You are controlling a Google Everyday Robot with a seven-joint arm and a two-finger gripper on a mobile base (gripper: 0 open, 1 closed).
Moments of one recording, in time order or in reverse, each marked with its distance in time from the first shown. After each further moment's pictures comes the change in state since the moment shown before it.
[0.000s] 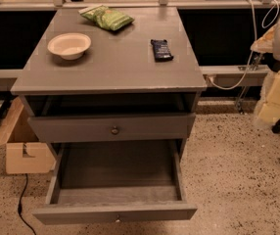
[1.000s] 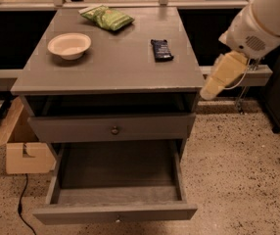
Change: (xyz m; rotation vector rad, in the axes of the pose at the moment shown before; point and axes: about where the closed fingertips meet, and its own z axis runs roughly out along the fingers) arm -0.052 -0.071 0.060 0.043 -0.177 0.150
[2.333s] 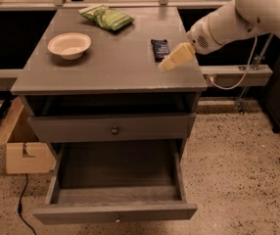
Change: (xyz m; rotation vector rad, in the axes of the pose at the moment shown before) arm -0.083 -0.097 0.120 0.024 -0.355 0.198
